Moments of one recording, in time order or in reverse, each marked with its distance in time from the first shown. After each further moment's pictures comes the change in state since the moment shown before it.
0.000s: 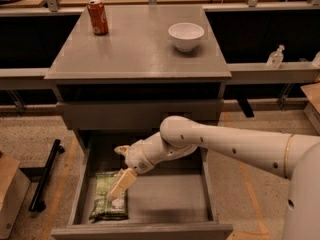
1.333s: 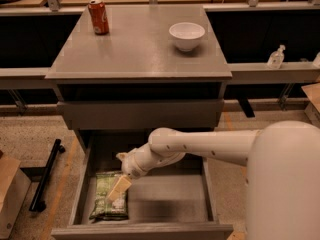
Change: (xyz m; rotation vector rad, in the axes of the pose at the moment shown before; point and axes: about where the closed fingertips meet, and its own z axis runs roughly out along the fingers) arm 0.056 -0.050 0.059 0.085 0.089 0.022
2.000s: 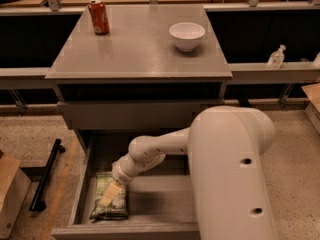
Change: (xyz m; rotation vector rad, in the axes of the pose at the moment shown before) arm 0.045 -0.028 0.080 0.012 0.175 0.042
